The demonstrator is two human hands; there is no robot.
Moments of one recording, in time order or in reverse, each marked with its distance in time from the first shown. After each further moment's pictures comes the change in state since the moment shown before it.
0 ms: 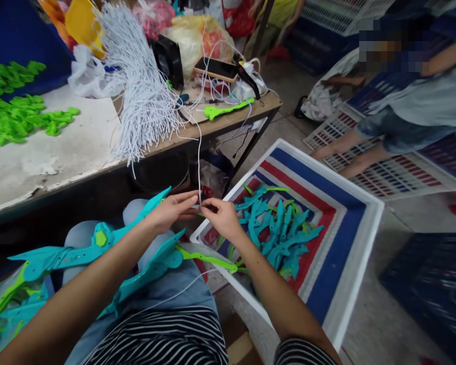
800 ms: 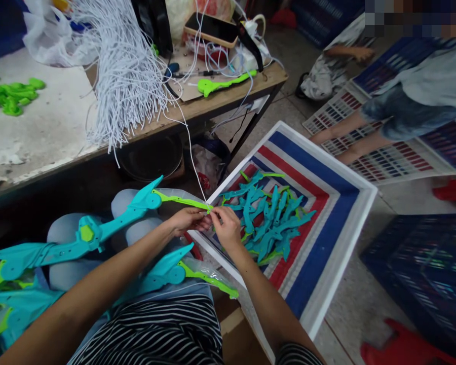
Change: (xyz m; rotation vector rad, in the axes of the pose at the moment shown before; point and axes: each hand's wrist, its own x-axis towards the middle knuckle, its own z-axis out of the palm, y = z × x) left_hand 0.044 -0.104 0.021 -0.197 -0.164 -0.353; right_hand -0.056 0.070 0.014 -0.323 0.275 -0.102
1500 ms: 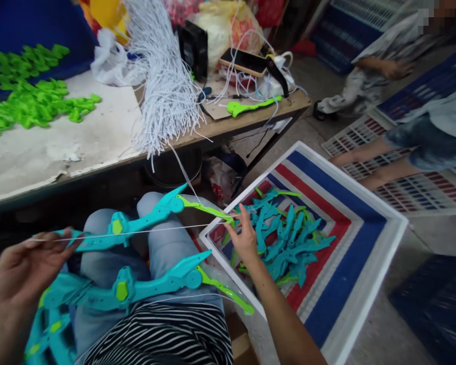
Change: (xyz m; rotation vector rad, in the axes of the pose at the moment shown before) left_hand -0.281 0.027 -0.114 -0.647 0.934 0.601; right_hand -0.001 0.012 0.009 -0.010 -0.023 -0.044
